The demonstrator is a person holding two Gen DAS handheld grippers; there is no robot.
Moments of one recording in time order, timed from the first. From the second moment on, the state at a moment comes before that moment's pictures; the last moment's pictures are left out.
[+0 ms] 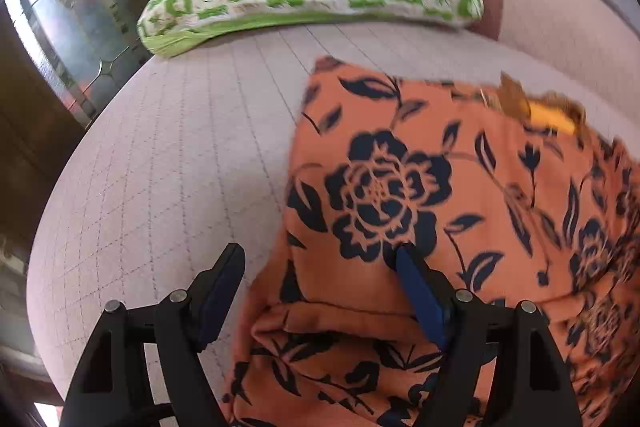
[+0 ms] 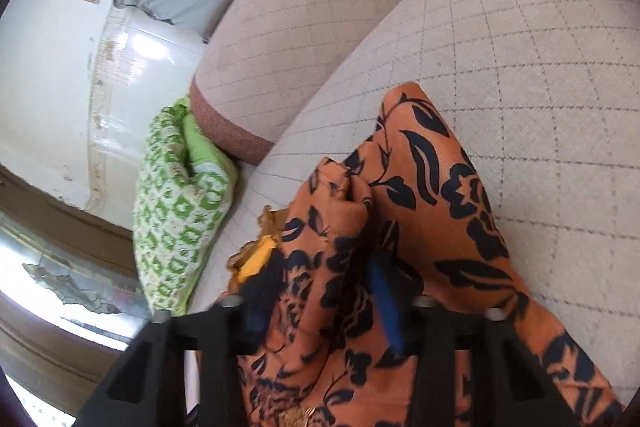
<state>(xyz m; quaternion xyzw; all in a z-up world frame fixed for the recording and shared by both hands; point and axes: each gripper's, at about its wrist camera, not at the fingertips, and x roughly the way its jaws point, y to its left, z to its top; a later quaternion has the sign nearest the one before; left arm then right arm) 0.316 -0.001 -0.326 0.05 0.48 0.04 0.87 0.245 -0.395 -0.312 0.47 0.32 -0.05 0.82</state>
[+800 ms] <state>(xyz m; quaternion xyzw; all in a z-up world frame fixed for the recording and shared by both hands) 0.306 0.010 -0.313 0.02 0.47 0.07 0.88 0.159 -0.411 -0.283 0.44 0.37 -0.14 0.81</state>
